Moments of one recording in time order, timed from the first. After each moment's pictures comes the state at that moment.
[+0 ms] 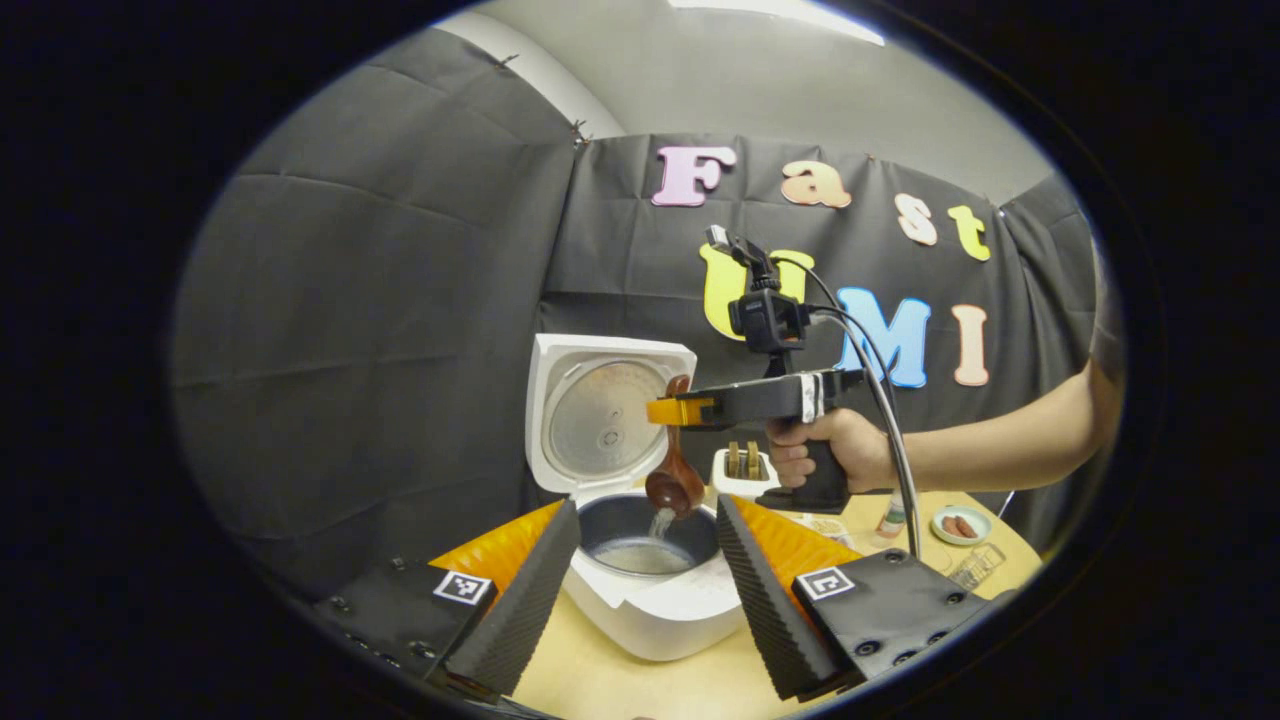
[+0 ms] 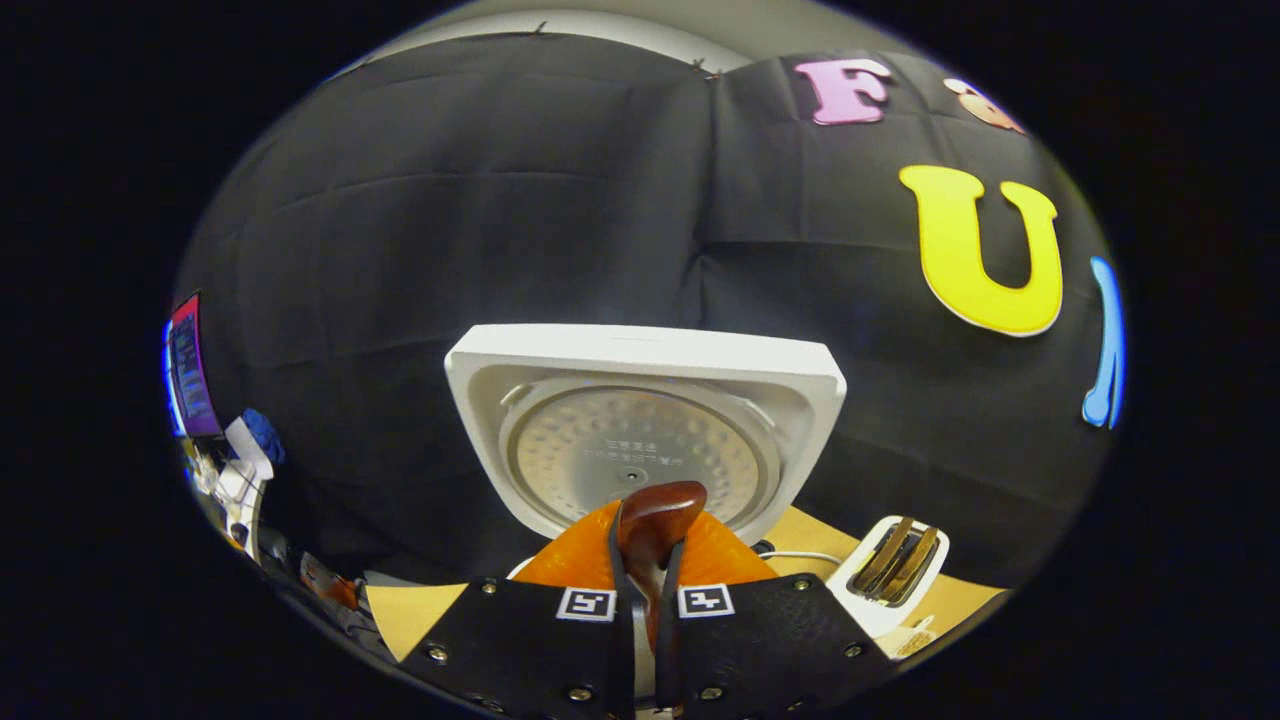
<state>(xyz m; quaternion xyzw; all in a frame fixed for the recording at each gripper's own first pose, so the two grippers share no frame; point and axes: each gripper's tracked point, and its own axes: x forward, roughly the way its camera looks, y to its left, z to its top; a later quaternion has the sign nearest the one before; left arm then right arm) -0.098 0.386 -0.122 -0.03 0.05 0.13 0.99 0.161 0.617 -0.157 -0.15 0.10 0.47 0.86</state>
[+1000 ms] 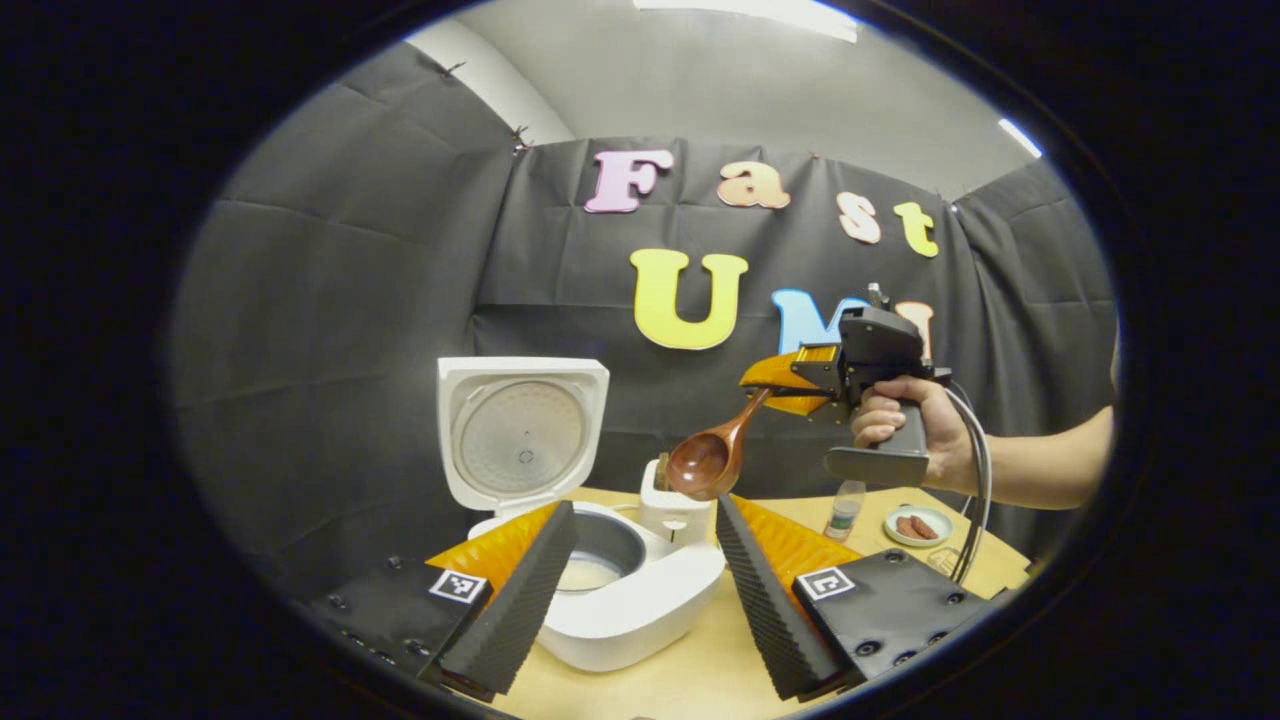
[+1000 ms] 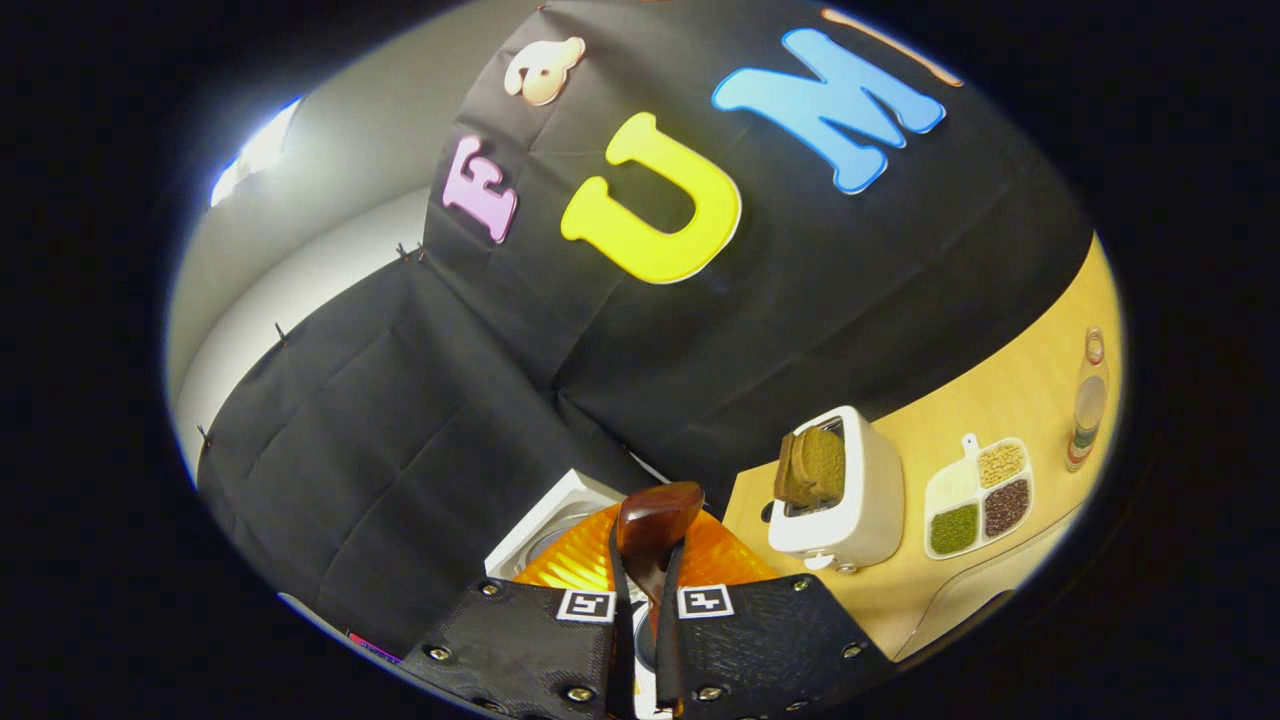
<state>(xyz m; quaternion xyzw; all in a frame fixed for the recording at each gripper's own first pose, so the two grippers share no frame) -0.063 0.299 -0.102 -0.01 0.05 0.04 1.00 0.202 0.385 -0.072 0.36 0.20 0.31 0.86</state>
